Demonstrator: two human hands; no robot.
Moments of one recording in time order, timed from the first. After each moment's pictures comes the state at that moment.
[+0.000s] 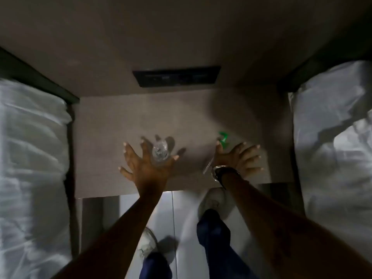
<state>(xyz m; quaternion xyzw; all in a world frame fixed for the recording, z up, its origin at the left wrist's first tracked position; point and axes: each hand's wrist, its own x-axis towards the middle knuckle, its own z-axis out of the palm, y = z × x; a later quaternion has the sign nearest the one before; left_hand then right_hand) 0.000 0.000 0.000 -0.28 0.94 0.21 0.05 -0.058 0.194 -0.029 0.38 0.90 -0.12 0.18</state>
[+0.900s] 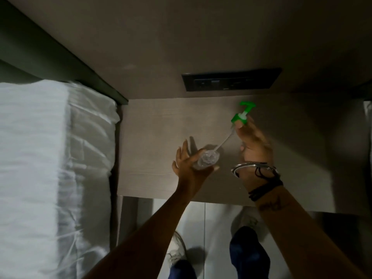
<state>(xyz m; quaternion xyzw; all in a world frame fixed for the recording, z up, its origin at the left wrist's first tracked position) -0.030 -0.022 -0.035 -0.23 0.88 0.40 0.11 -0.100 0.110 0.077 0.27 0.56 -0.78 0.09</state>
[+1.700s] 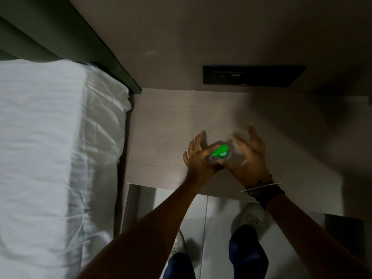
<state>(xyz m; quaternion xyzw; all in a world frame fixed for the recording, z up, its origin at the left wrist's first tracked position) -0.024 -0.038 -0.044 -0.16 0.92 0.35 0.08 -0.064 0.107 -0.003 -0.11 0.91 -0.38 0.11</state>
